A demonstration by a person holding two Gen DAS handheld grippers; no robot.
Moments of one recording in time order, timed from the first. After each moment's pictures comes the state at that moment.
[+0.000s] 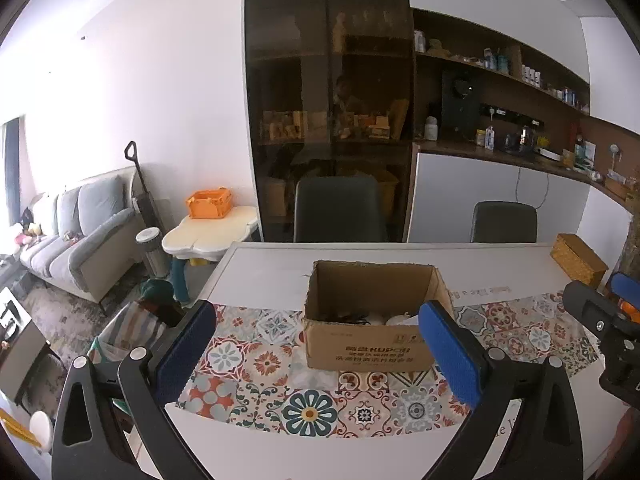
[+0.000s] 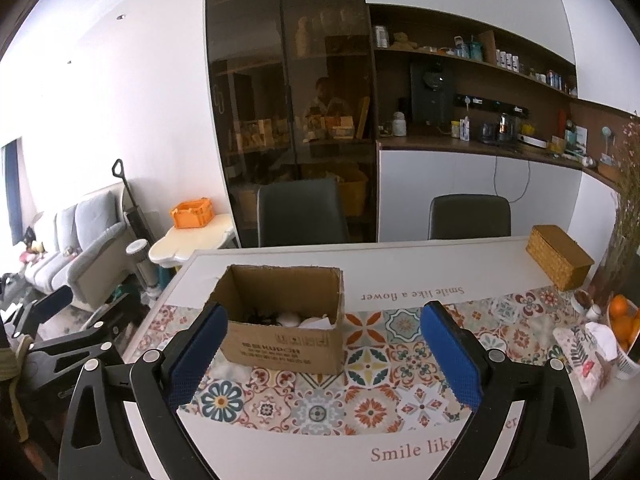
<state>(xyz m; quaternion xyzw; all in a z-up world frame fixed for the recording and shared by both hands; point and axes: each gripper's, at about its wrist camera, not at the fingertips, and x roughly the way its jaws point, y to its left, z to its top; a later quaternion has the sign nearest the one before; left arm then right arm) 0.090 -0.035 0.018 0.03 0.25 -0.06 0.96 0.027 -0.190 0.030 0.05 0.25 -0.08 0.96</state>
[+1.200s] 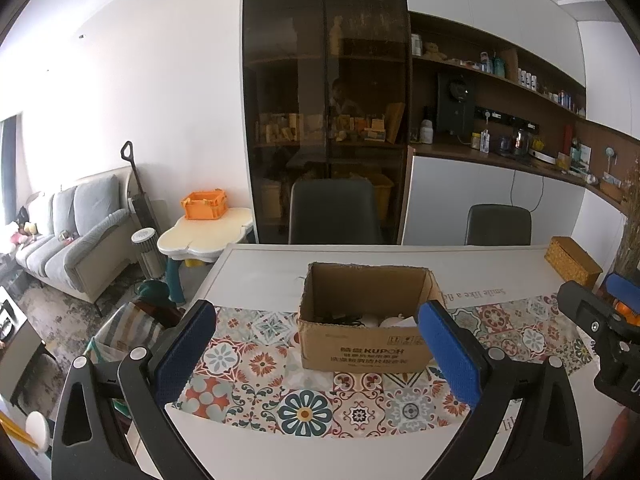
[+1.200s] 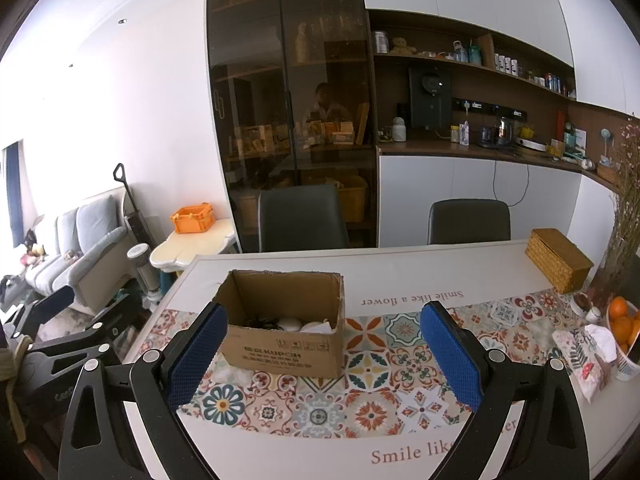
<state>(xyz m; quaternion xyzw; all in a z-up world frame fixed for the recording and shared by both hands) 0.086 -0.036 0.024 0.02 0.25 -0.07 0.97 0.023 -0.191 0.035 0.05 0.25 -0.08 0.96</state>
